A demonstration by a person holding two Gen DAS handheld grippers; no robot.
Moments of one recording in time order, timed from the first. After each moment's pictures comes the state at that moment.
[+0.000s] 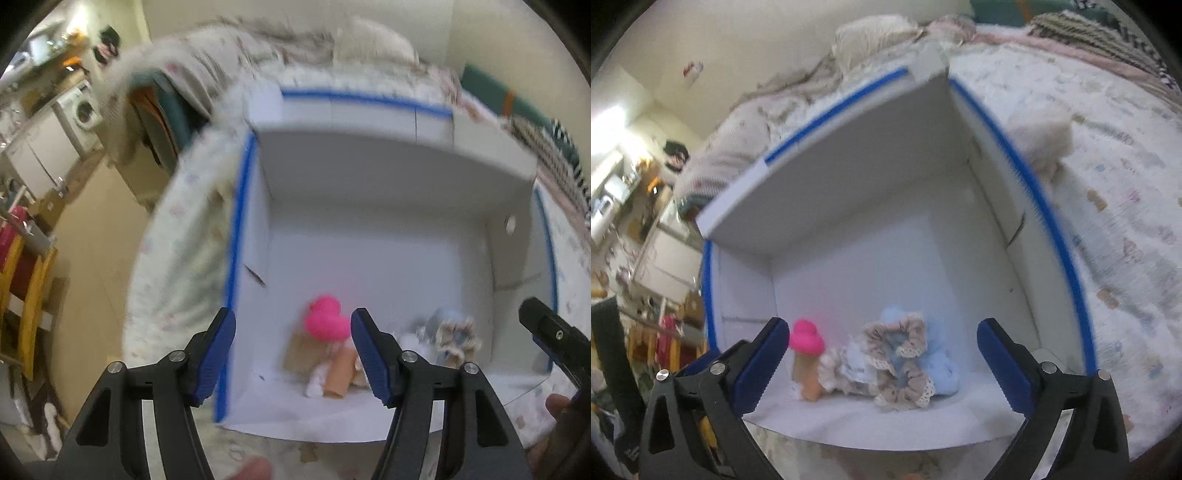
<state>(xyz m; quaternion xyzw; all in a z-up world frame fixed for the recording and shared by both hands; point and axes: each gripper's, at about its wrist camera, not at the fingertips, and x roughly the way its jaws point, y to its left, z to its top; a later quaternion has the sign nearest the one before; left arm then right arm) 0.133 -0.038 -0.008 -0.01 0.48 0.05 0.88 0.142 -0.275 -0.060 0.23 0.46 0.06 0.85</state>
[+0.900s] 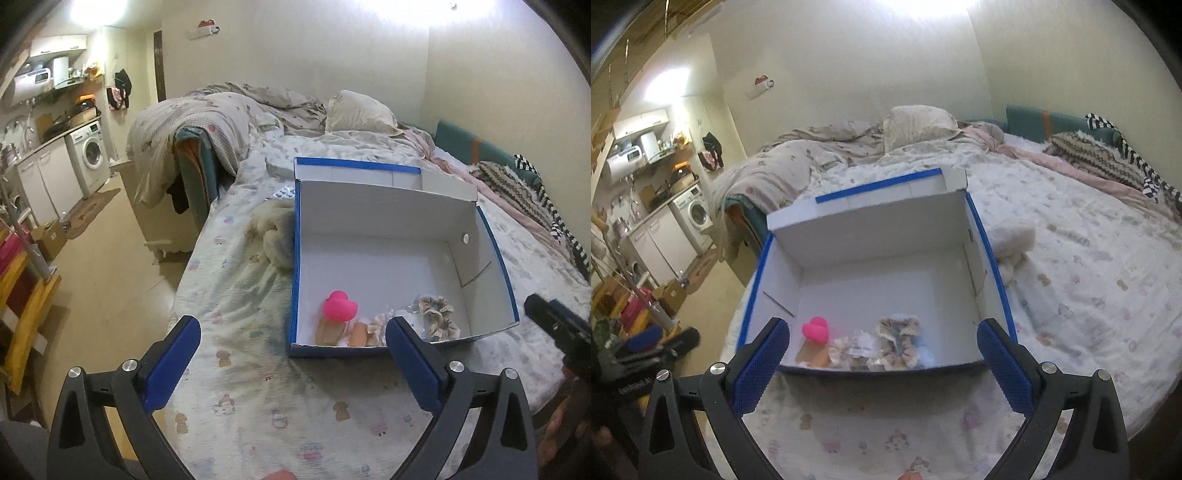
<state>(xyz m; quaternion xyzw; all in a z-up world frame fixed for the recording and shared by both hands) 0.005 0.002 0.035 -0.02 0.36 0.02 0.93 0.018 -0.245 0.003 0.09 0.32 0.06 0.94</state>
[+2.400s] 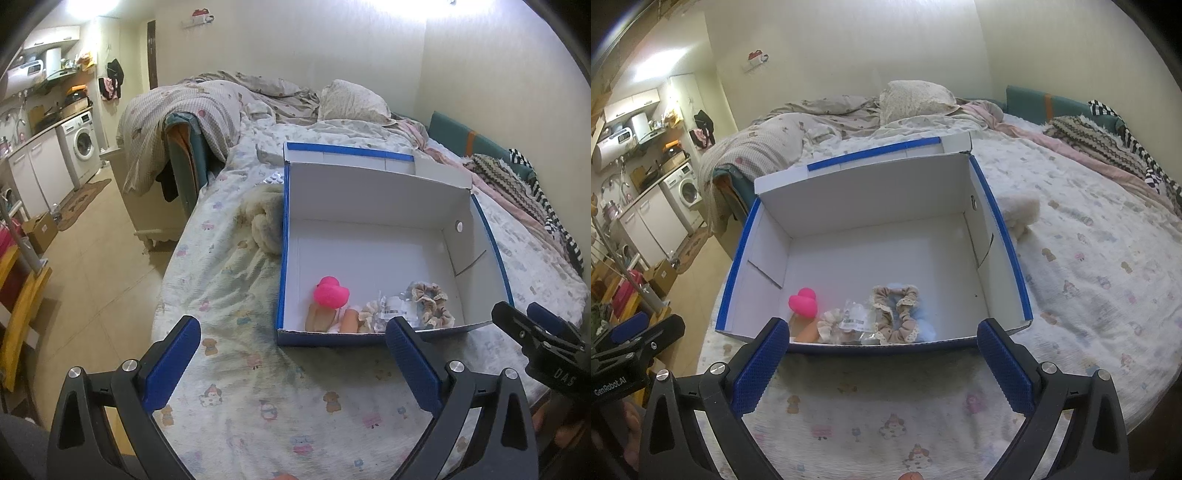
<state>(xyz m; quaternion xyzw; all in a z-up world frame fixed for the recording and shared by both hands) 0.007 -0.001 0.019 -0.03 0.38 0.01 0.93 0.025 -0.232 -0.018 0.07 0.37 0.05 0.93</state>
